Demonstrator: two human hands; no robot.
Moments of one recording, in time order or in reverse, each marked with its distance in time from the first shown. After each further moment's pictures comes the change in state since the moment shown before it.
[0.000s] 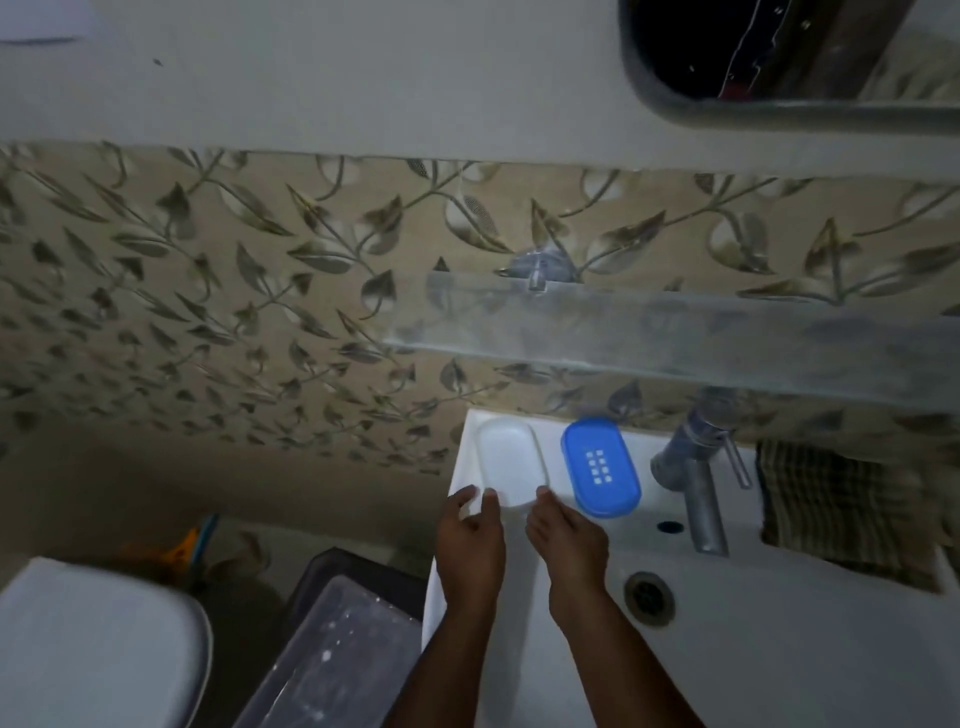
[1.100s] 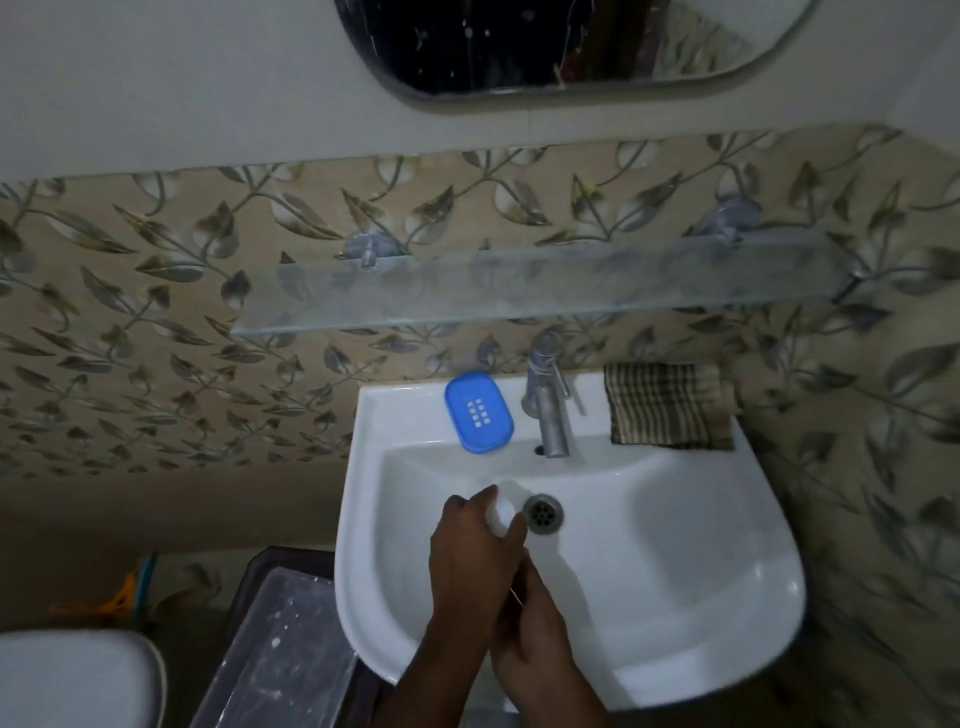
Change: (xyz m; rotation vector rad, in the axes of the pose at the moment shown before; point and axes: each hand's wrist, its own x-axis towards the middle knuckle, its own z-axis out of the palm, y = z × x) left_hand -0.149 0.019 0.036 0.806 -0.257 0.477; right_hand -0.093 0.032 -0.132 0.648 -0.084 0.500
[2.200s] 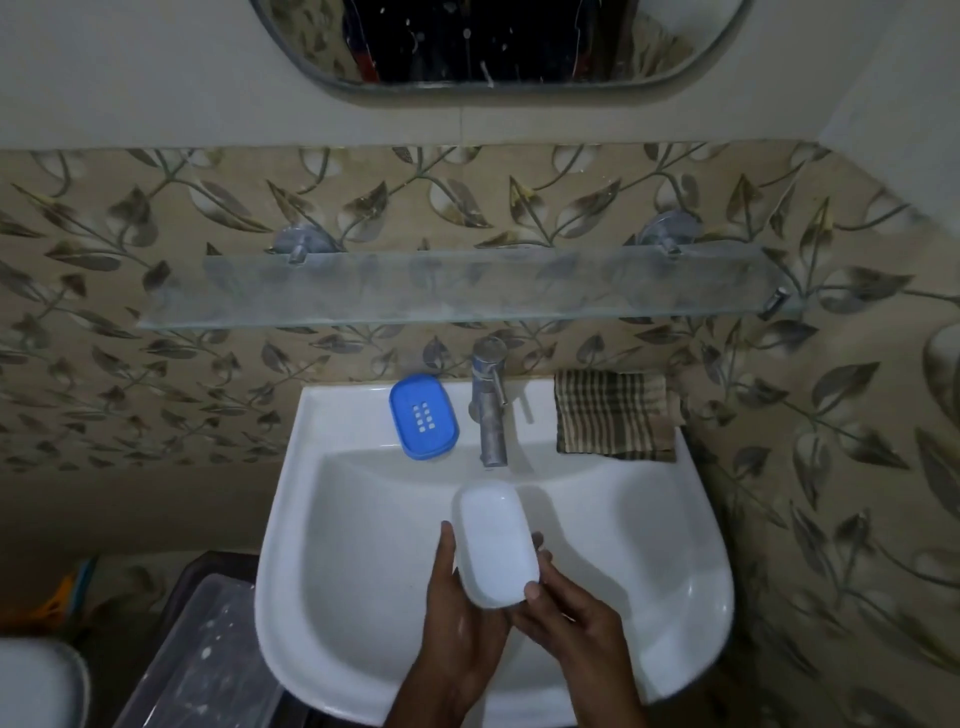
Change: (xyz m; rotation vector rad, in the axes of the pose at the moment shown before) left_hand -0.035 0.031 0.054 -1.628 -0.472 -0.774; right_hand -0.048 -0.103 -0.064 -0.652 -0.169 -0.544
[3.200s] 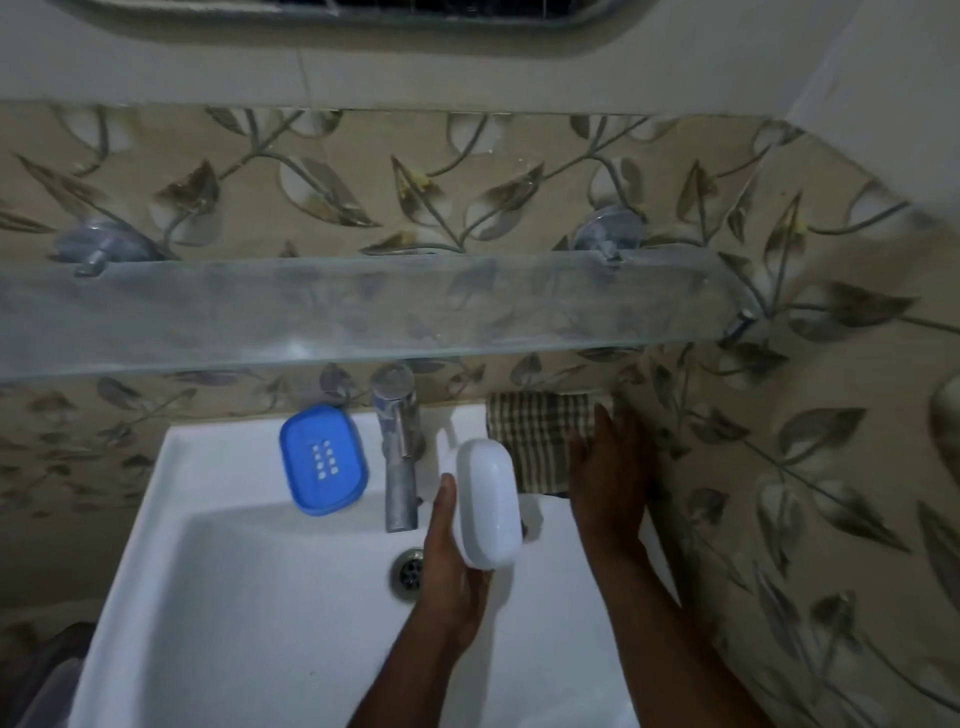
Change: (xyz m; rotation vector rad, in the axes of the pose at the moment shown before) left_hand 0.117 -0.008 0.089 0.044 -0.003 0.230; right_hand 0.237 -0.068 -0.088 -1.368 0.710 -0.544
